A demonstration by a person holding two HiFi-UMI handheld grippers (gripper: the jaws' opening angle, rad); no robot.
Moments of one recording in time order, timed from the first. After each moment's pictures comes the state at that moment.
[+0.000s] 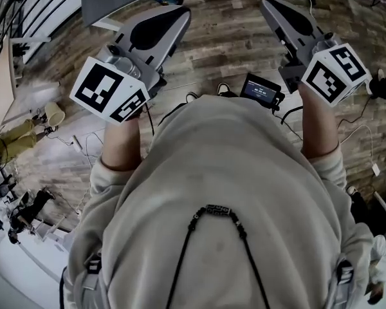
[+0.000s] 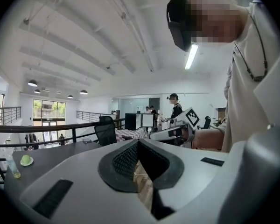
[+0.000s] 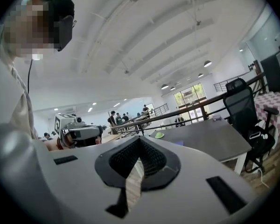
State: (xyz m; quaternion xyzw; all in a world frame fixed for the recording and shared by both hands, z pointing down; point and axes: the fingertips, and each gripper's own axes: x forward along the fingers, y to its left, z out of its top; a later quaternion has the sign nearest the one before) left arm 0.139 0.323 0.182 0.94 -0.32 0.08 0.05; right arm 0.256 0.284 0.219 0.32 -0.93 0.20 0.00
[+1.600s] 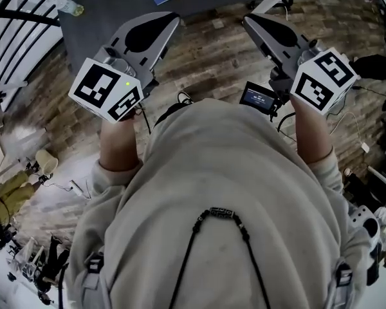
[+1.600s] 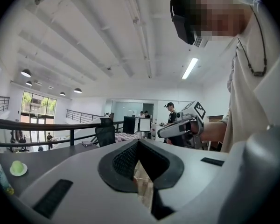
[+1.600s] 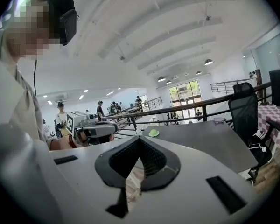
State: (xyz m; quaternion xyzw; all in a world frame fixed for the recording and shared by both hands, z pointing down) left arm 0.000 0.158 0.207 0.96 -0.26 0.04 0.07; right arm 0.112 0.166 0.217 0.35 -0.91 0.20 0.08
